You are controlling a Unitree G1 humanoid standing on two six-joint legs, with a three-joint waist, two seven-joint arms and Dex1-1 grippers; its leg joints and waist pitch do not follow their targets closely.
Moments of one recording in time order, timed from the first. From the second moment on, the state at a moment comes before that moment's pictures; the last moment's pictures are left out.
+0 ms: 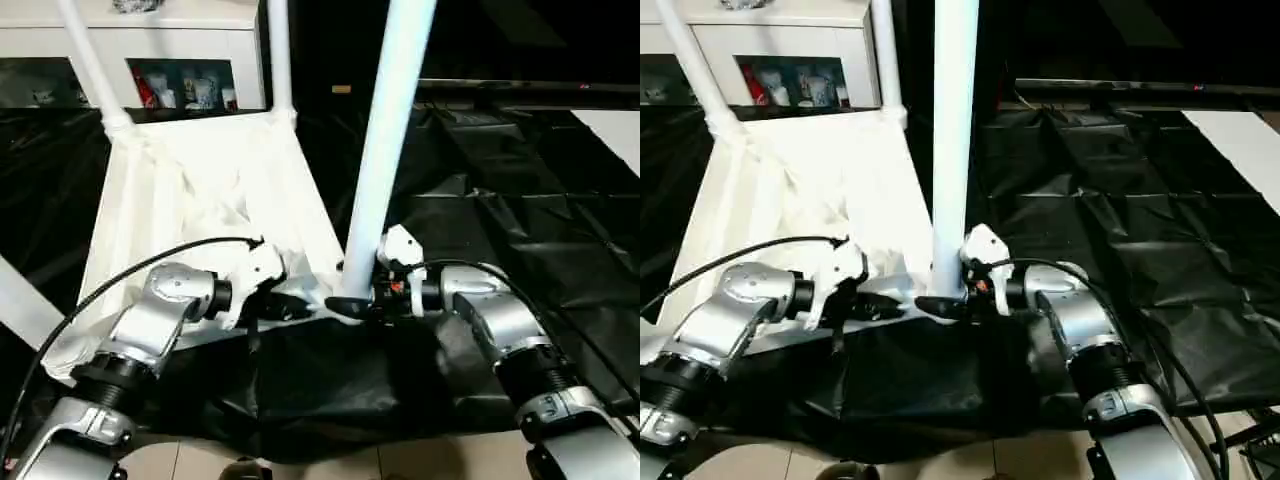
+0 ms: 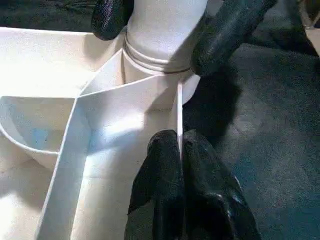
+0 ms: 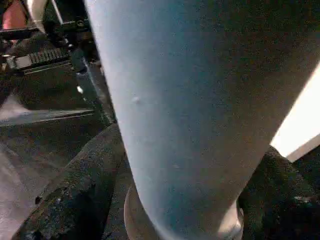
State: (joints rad) left arm -0.47 0.42 -0.26 0.38 -0.05 0.23 -1.22; right arm -0.56 -0.26 0.19 0.59 0.10 0.11 1.18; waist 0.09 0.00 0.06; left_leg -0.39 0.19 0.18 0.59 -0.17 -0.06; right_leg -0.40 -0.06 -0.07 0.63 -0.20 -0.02
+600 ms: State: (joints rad) left arm -0.52 0.33 -0.25 0.44 0.00 0.26 -1.05; right arm -0.56 -0.19 0.12 0.61 0.08 0.12 0.91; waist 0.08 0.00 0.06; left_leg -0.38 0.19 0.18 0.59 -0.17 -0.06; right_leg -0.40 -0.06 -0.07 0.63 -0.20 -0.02
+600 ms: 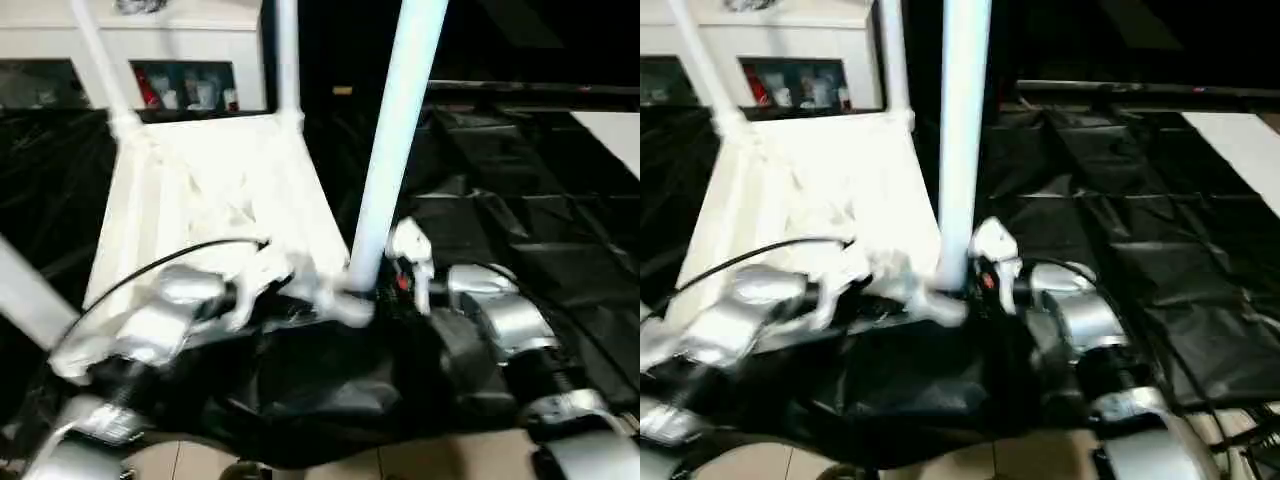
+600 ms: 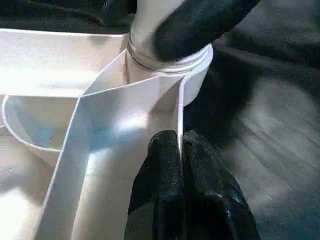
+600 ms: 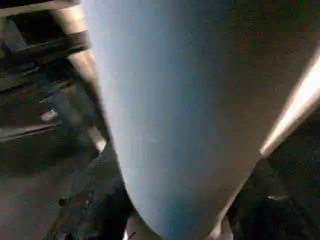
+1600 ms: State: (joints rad) left arm -0.51 0.34 -0.23 0.42 -0.03 0.27 -1.08; right arm -0.59 -0.20 0.15 0.66 0.07 0.08 1.00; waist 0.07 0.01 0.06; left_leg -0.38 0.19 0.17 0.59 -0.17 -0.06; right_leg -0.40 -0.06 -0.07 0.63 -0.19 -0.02
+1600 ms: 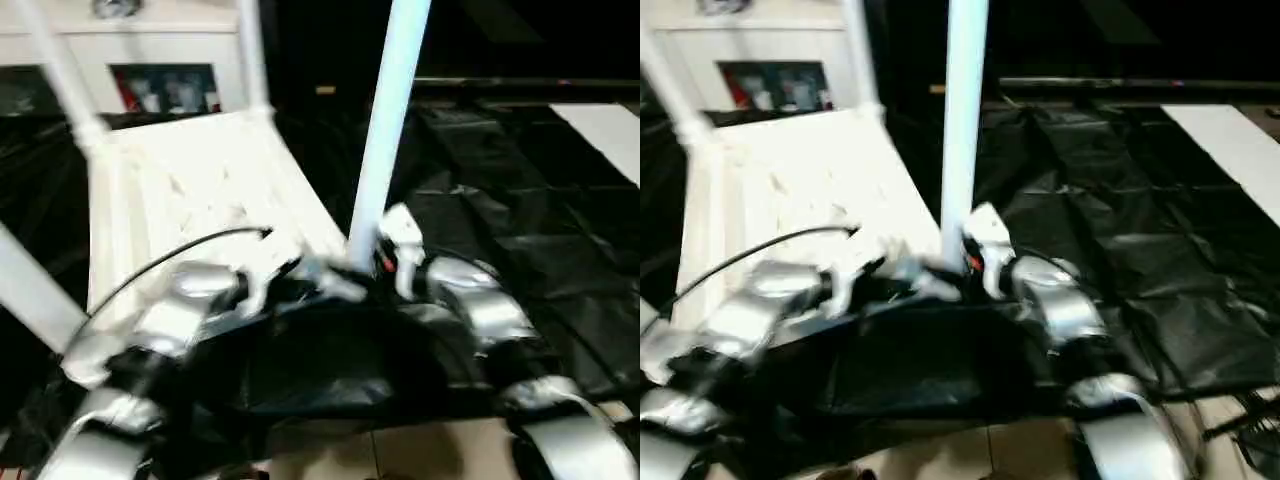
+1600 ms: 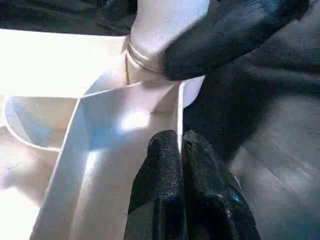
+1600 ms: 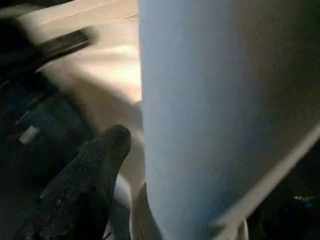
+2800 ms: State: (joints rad) left arm -0.55 0.27 -0.21 0.47 -0.01 0.32 -0.91; right arm -0.60 -0.07 0.03 0.73 0.08 0.13 0.65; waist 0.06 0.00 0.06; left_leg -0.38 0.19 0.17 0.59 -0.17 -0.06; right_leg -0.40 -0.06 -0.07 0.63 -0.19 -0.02
